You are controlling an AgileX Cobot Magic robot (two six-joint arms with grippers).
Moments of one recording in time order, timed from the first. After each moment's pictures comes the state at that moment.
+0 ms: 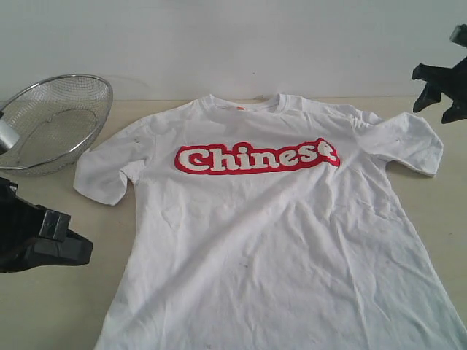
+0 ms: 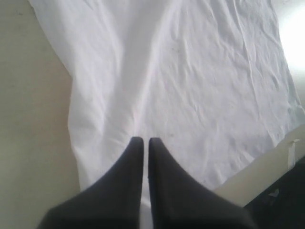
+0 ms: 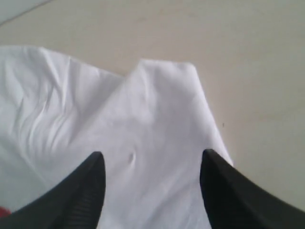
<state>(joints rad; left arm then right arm) -0.19 1.14 -0.57 -0.81 0.74 0.51 -0.38 2.34 -1.95 0.43 0.84 -0.18</state>
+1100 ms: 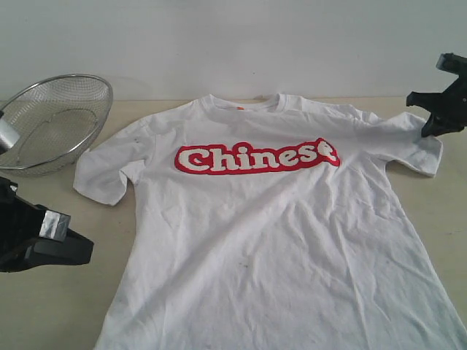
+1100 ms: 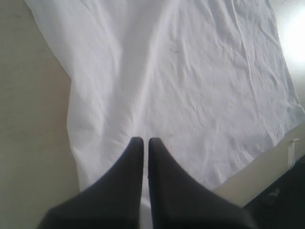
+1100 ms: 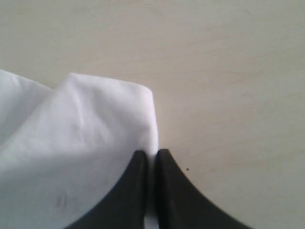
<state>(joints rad) -0.19 1.14 -0.57 -0.81 0.74 0.53 -0.39 2.55 -2.19 0.32 0.91 -0.18</state>
